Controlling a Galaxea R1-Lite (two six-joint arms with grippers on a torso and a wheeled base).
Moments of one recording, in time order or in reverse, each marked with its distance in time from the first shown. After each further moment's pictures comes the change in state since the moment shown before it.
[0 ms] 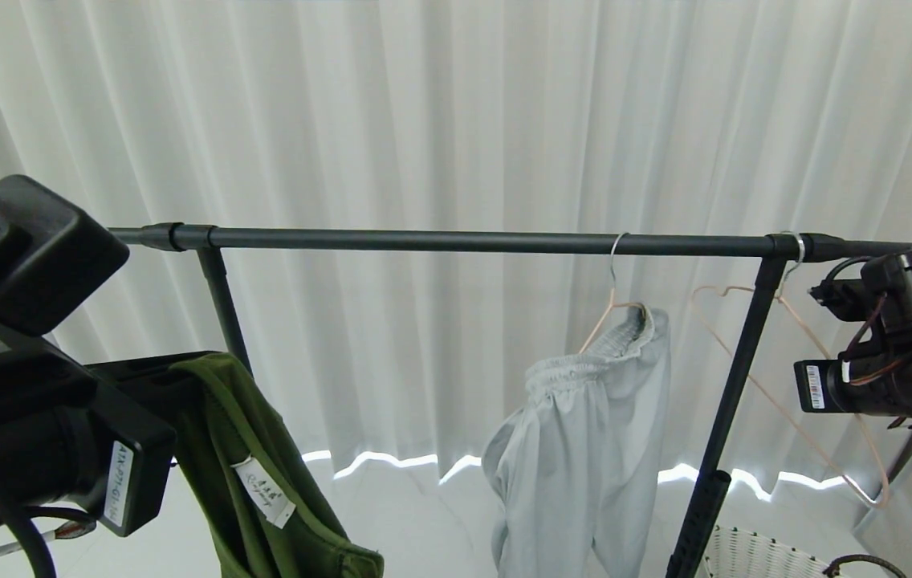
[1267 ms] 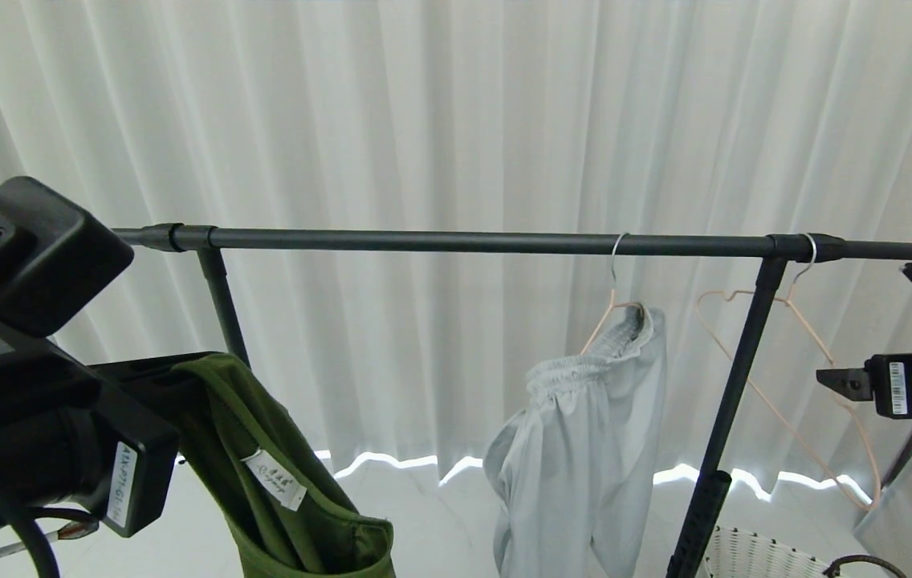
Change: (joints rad) left arm 0.001 0.007 -0.001 0.000 0.000 0.000; right arm 0.024 -0.268 0.095 -0.008 -0.052 -0.056
